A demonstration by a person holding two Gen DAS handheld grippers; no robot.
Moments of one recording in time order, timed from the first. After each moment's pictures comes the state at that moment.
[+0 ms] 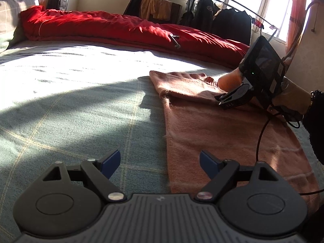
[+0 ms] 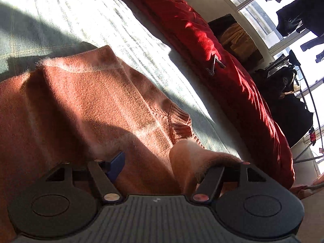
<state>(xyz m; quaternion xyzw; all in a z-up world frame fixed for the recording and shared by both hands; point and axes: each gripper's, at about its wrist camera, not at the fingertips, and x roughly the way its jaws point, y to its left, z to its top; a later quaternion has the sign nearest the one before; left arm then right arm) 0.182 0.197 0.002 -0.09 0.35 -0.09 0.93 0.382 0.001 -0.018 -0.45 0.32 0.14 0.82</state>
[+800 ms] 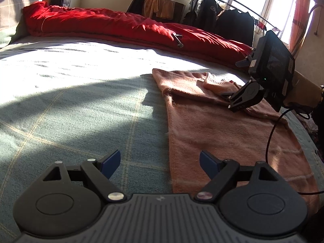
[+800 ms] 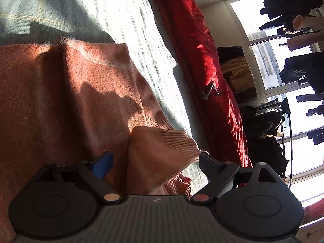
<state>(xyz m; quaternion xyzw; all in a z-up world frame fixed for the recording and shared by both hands) 0.181 0.199 -0.003 -0.10 0.35 -0.08 0.93 0.360 0.016 -0.013 -0.56 0.26 0.14 0.77</state>
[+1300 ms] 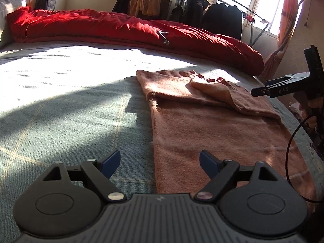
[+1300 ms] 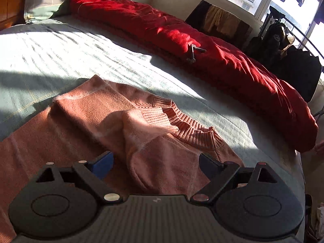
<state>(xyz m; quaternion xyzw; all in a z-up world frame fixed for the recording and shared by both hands) 0.207 0.180 0.006 -0.08 0.36 -0.12 0.92 0.339 -0.119 0.060 -0.20 0.36 0.16 0.89</state>
